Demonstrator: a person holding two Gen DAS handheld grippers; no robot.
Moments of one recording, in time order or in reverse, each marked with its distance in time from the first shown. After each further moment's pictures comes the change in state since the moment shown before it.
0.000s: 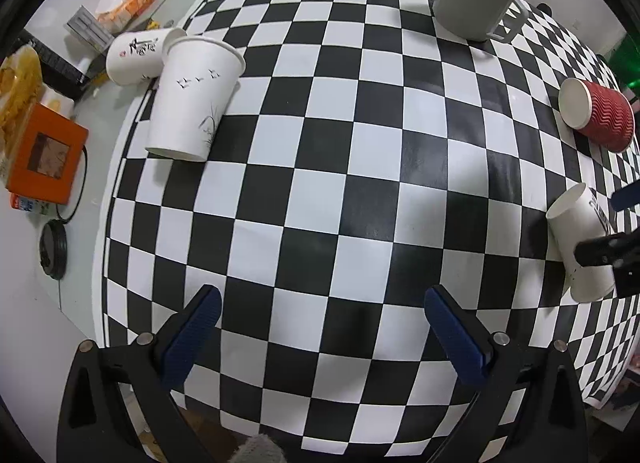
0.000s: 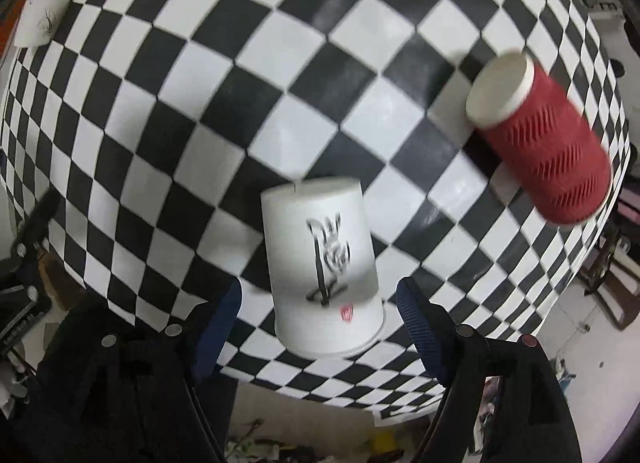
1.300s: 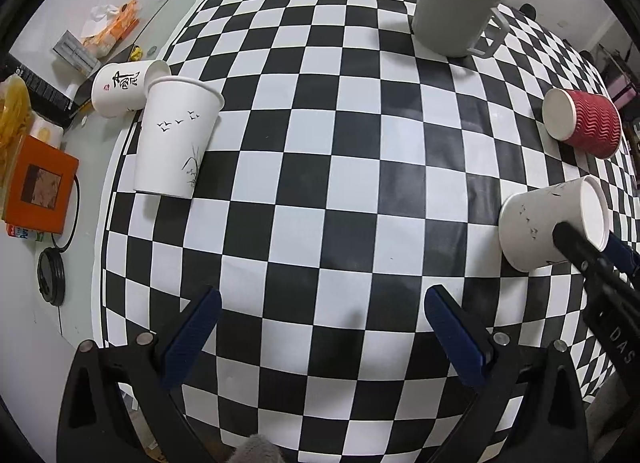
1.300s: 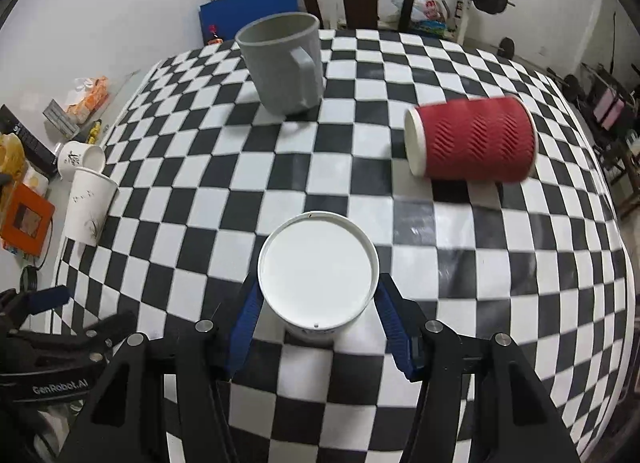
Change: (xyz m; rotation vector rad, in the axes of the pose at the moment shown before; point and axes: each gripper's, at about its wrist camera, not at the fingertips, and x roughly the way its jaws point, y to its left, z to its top) left arm -0.014 -0.015 0.017 0.050 -0.050 -0.043; right arm -0.005 0.010 -0.095 0.520 -0.792 0.138
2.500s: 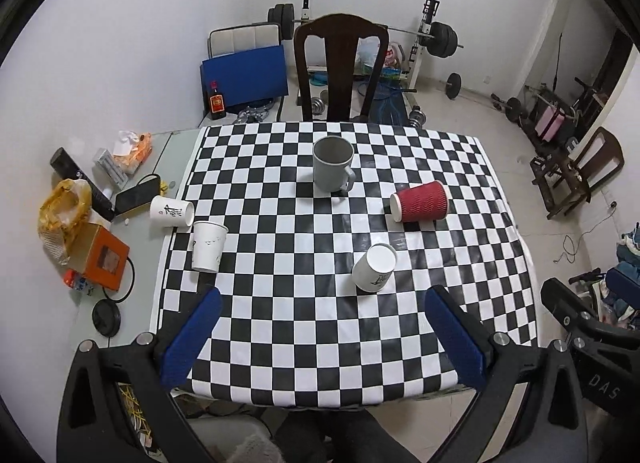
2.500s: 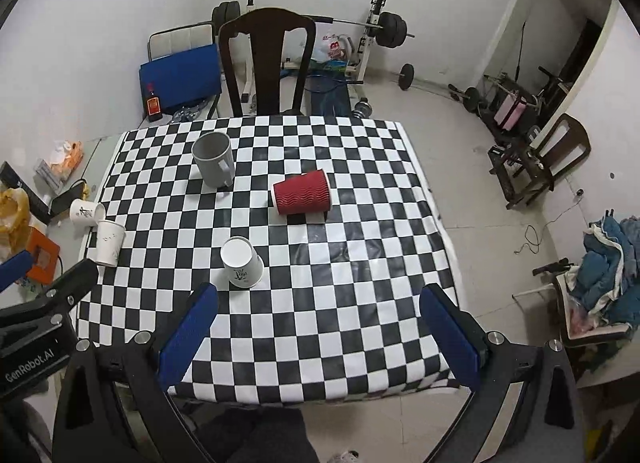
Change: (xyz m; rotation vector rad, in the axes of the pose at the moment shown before) left arm -0.277 -0.023 -0.042 0.095 -0.347 -0.126; right arm -0.326 -0.024 -0.018 0.127 -0.101 -0.289
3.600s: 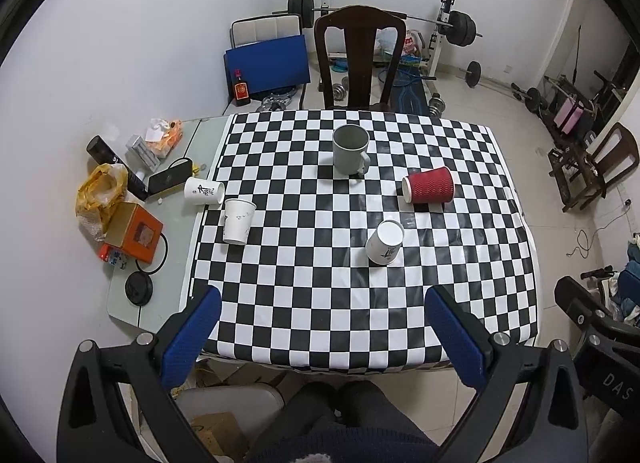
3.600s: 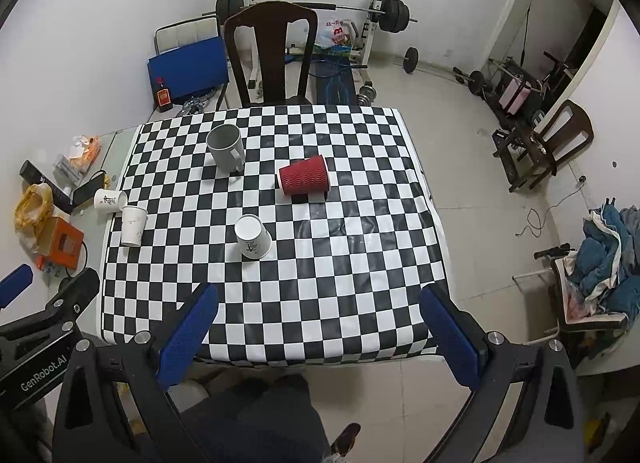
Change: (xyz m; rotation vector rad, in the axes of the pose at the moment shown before) left arm -0.051 -0.008 -0.015 -0.019 0.069 0.089; right arm -0.059 -0.017 -0.006 -0.002 0.072 0.033
